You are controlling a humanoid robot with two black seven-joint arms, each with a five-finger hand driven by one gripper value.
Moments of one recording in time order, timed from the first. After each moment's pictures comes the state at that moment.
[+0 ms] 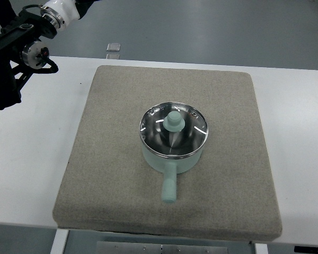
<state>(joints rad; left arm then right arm) -1.25 0.33 -0.32 -0.55 0.27 -0.25 -0.39 0.04 0.00 -0.04 0.15 0.05 -0.04 0.14</state>
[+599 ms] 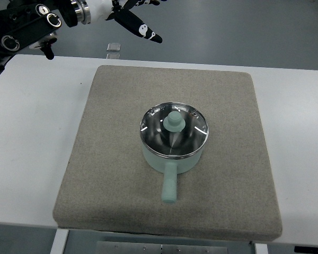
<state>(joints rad) -1.46 0.38 -0.07 -0.75 0.78 -0.31 -0.40 0.04 0.00 -0.04 0.15 0.05 -0.04 0.14</state>
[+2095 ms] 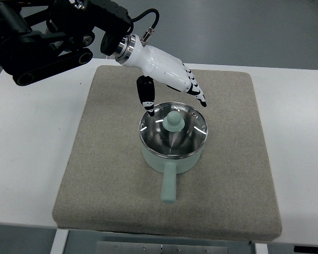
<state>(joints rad) -1.59 0.38 0.00 -1.12 1.67 -0.42 -0.61 0.04 0.00 -0.04 0.15 0.05 -0.04 0.14</state>
